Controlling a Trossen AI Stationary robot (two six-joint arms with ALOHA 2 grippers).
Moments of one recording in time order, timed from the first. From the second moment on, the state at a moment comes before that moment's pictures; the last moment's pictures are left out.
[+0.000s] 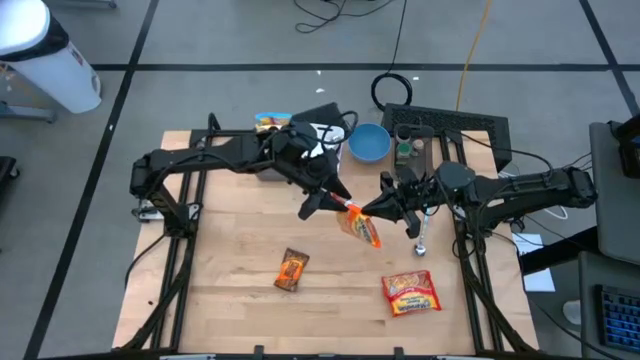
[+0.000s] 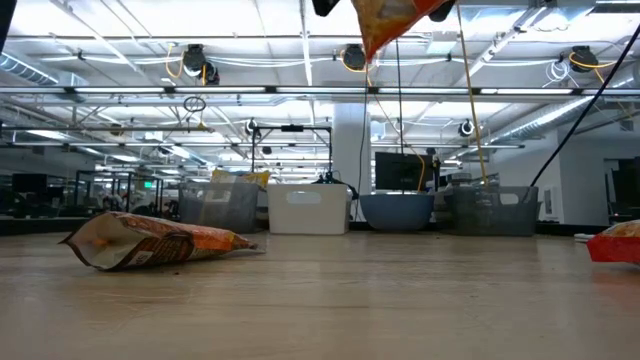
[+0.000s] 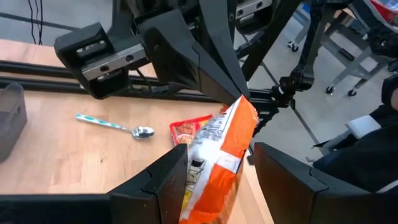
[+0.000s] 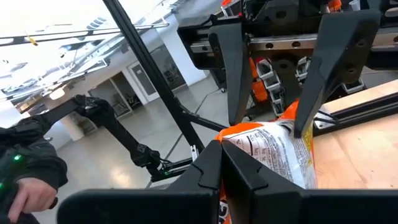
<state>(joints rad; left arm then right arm) 0.13 1.69 1.72 -0.47 0.55 -0.13 0.03 1.01 0.77 0.34 -0.24 0.51</state>
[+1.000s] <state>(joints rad) 0.12 1.69 1.72 -0.50 0.56 -0.07 0.02 1.01 0.77 0.37 -0.24 0.50</state>
